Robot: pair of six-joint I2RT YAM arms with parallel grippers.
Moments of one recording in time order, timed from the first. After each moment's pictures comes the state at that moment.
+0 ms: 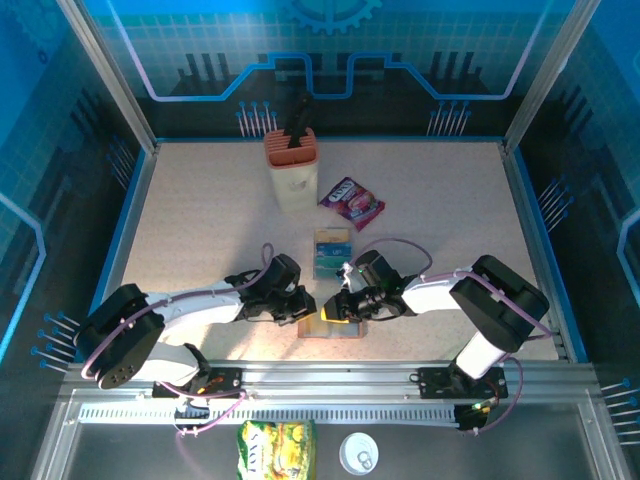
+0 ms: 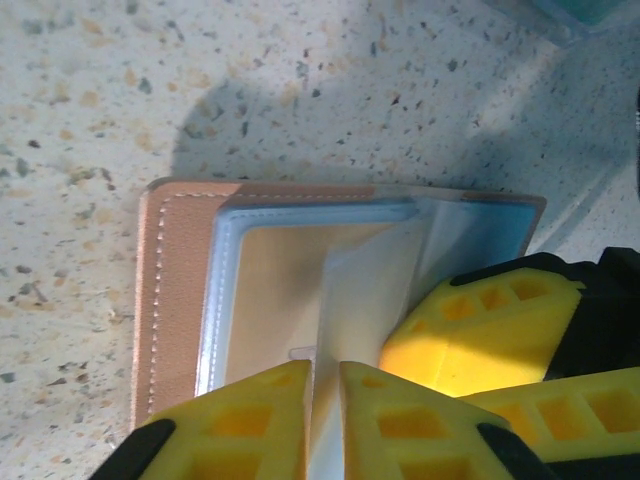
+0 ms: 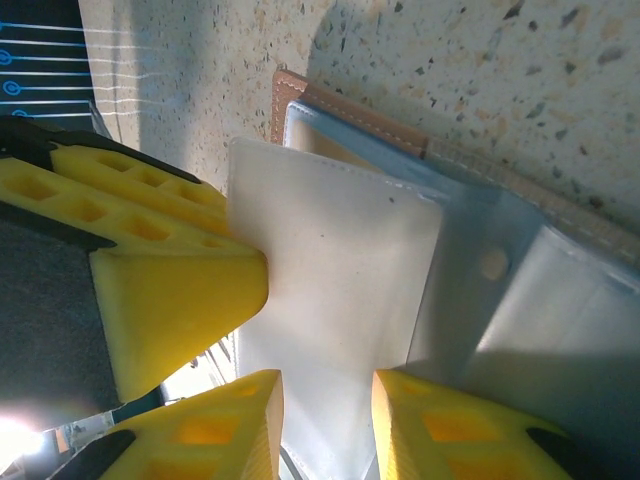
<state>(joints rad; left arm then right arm) -0.76 1.37 0.56 -0.18 0.32 -1.17 0.75 1.63 0.54 0.22 -0.72 0.83</state>
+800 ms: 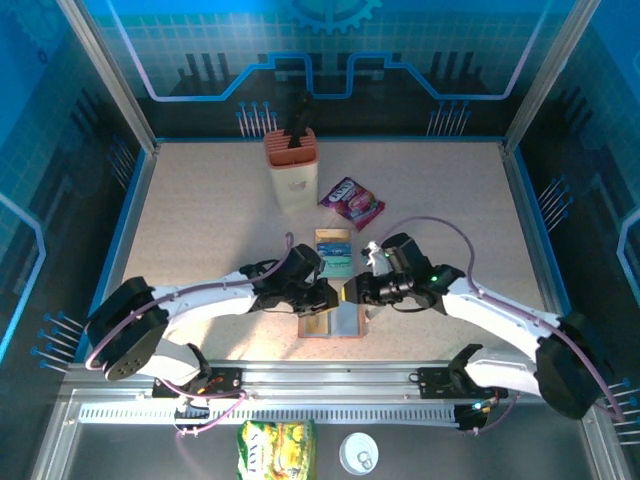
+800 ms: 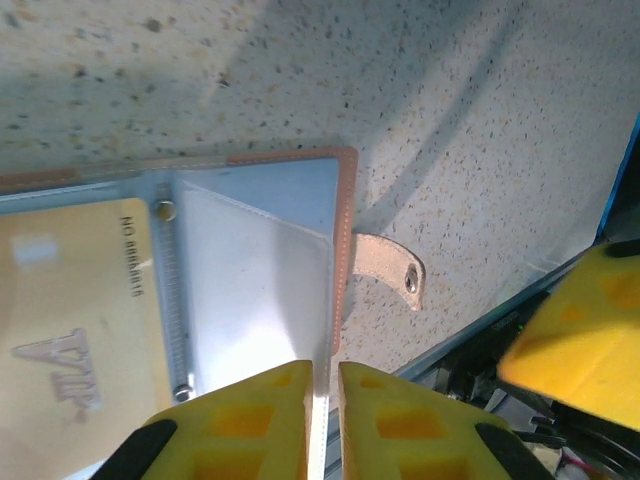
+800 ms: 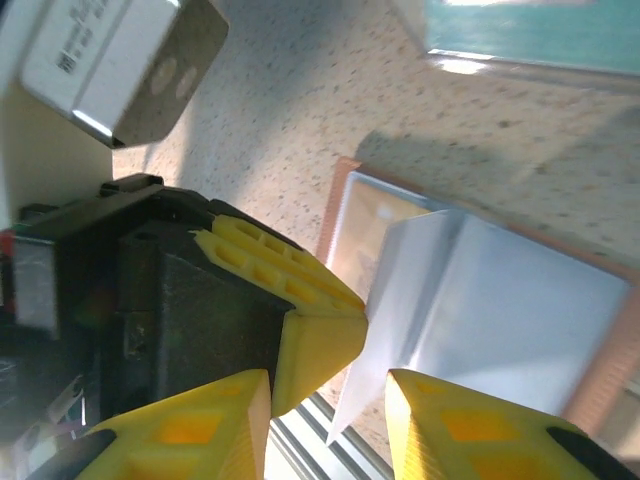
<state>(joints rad) -0.85 1.45 0.76 -0.22 0.35 -1.13 0.65 1.14 0.63 -0.33 -0.53 0.71</state>
